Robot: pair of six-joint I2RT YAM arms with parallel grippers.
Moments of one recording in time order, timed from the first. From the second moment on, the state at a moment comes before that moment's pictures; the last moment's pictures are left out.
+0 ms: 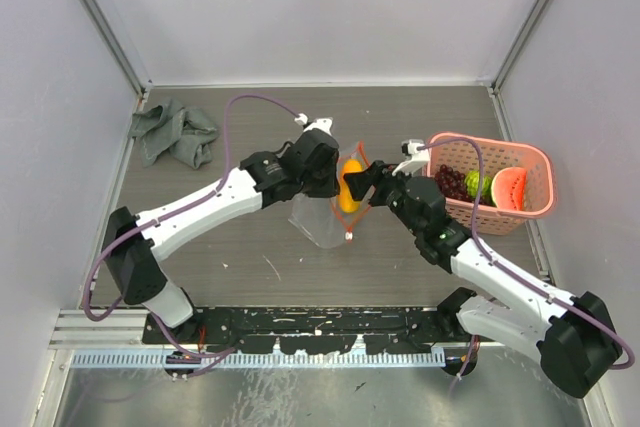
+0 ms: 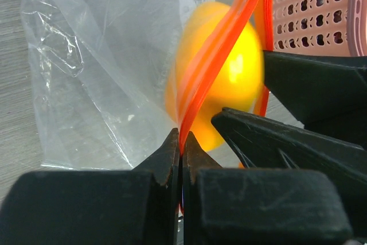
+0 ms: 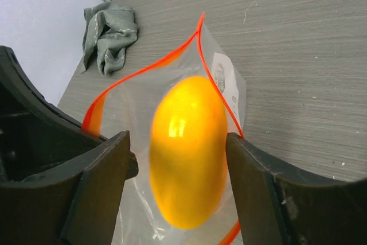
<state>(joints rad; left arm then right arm) -0.94 1.61 1.47 -0.62 -0.18 -0.74 0.63 0.95 0.52 0.30 0.14 0.59</state>
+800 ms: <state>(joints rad) -0.89 1.51 1.43 -0.66 -0.31 -0.61 0.63 0.97 0.95 -0.31 0.21 0.42</state>
